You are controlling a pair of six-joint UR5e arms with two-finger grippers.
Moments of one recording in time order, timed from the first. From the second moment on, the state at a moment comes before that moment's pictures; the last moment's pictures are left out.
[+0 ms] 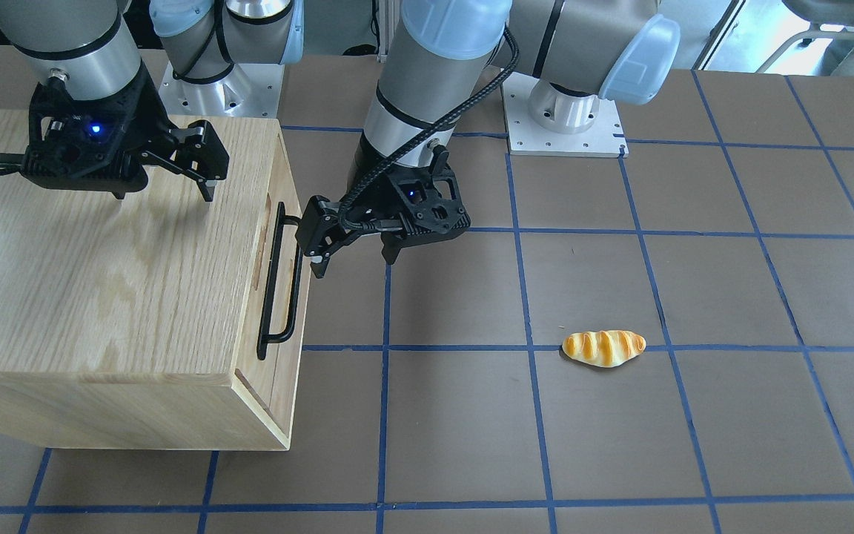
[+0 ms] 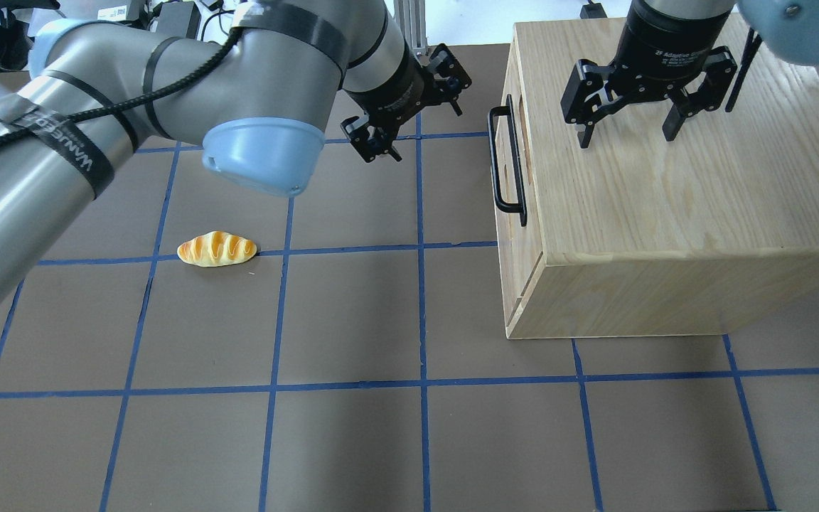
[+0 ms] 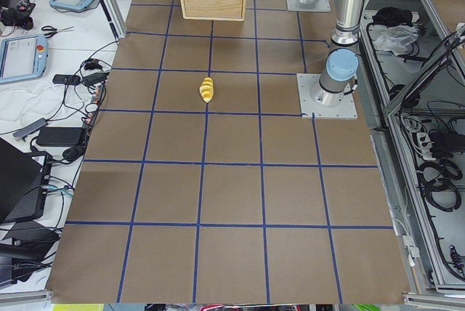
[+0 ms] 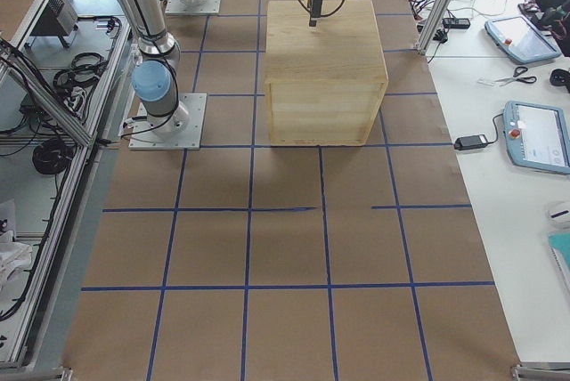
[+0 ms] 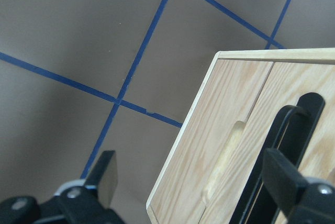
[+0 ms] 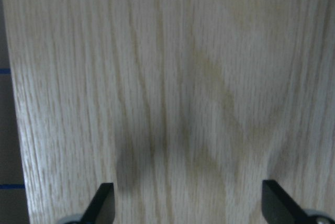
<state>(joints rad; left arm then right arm) -1.94 -1.84 -1.51 -1.04 1.36 -0.87 1.60 -1.49 1.43 -1.47 -1.61 0.02</state>
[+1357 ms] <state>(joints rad) -2.01 -1.91 -1.51 -1.02 1.36 -0.91 1.60 -1.49 1.43 -1.47 -1.61 0.02</state>
